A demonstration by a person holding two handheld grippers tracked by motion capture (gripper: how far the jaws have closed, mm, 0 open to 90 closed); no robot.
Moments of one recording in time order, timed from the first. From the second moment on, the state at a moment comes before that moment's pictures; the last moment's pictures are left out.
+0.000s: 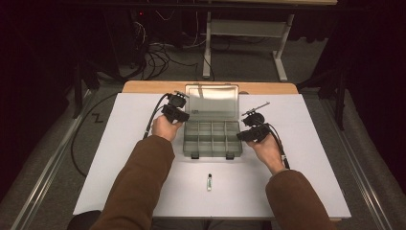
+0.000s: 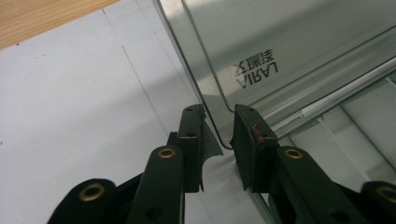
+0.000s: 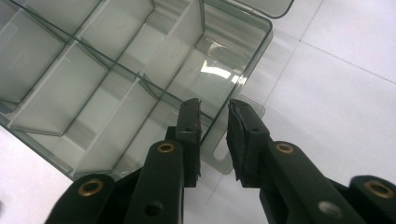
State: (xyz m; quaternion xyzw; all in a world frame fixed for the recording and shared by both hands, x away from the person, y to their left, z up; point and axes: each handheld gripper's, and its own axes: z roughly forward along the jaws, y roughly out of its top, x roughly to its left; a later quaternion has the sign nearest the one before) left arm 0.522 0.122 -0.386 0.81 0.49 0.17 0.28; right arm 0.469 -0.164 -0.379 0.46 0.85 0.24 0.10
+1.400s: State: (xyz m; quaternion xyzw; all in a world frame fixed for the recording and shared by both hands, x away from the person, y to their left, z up) left arm 0.493 0.136 -0.363 0.82 0.47 0.17 0.27; right arm 0.459 -0.168 -0.370 0.44 0.85 0.25 0.12
